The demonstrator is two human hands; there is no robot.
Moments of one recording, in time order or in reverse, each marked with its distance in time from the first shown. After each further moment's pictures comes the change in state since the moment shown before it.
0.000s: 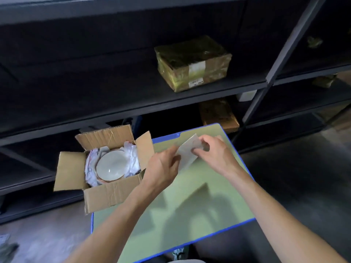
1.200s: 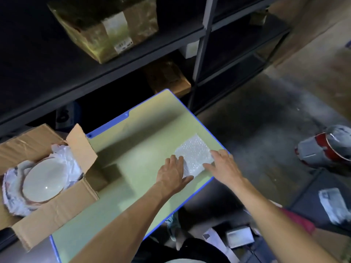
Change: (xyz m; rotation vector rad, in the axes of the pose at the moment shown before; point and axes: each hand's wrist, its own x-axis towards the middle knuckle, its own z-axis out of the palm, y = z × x) left_hand -0.028 0.012 0.195 0.405 -0.686 0.207; right_hand -0.132 0.180 0.019 -0.353 -0.146 0.706
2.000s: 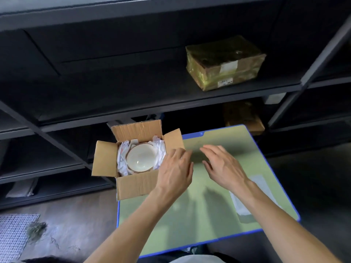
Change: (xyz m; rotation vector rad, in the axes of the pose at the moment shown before) left_hand -0.137 -0.112 -0.111 -0.078 0.737 -0.248; right_hand -0.040 -0.222 -0.036 -0.139 0.349 -1.003
